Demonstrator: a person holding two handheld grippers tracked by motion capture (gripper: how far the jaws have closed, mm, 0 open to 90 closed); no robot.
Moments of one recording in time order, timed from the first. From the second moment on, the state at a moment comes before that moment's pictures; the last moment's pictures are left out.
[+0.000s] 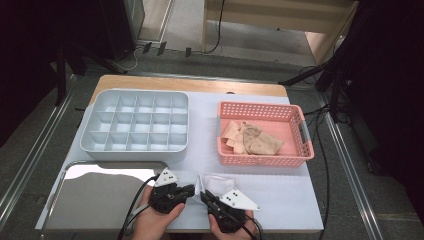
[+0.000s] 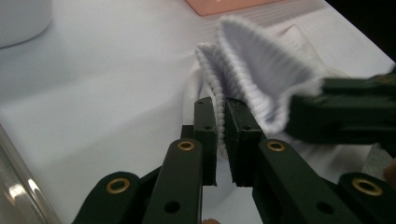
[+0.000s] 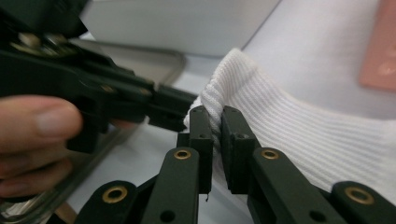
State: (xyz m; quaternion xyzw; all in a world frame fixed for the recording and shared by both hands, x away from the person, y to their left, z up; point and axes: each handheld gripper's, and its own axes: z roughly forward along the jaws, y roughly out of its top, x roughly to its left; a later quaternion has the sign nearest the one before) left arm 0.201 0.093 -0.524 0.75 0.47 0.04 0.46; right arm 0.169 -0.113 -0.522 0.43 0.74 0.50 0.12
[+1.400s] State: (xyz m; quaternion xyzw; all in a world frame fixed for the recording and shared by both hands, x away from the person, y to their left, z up) left arm 0.198 0.076 -0.516 0.77 0.44 0.07 0.45; right arm 0.144 -0.178 -0.536 0.50 0.73 0.42 0.18
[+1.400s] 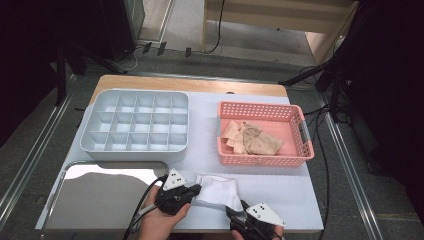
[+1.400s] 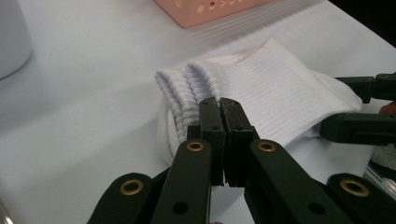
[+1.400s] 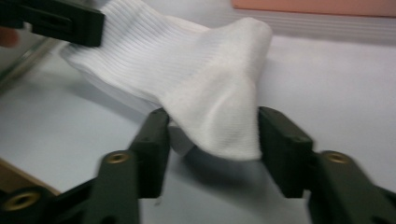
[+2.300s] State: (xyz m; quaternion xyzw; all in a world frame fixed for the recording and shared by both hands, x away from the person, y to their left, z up) left arm 0.203 0.089 -0.525 0.77 0.45 0.06 0.45; right arm 0.152 -0.195 -0.538 0.52 0.72 0.41 0.21
